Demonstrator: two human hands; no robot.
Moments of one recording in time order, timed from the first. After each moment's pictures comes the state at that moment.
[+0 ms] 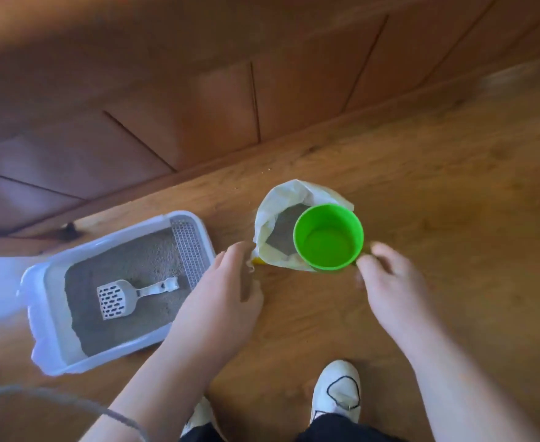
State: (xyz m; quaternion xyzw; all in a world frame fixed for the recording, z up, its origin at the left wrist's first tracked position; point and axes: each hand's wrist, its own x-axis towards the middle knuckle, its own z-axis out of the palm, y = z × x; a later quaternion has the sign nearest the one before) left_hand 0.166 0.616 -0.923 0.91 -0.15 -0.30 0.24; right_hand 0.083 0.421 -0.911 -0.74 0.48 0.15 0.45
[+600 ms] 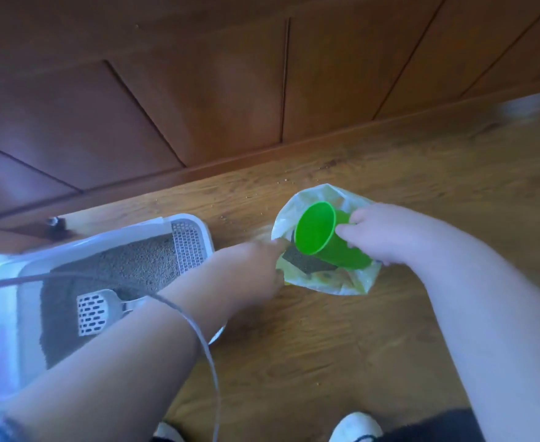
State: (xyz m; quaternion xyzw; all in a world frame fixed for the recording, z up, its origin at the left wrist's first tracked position) left_hand 0.222 0.594 -1.024 0.87 -0.31 -0.38 0.01; right_hand 0.181 0.401 -0.980 -0.88 0.22 0.37 0.20
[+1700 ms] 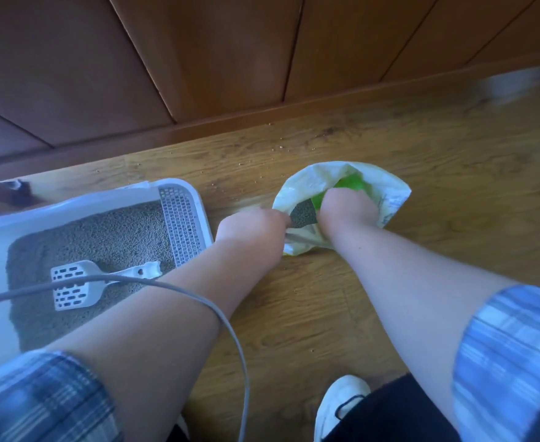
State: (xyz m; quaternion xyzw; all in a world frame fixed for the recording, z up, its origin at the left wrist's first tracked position) left_hand 0.221 0.595 -1.081 0.90 -0.29 -0.34 0.02; right_hand 0.187 0.434 -1.127 -0.92 0.29 0.25 -0.02
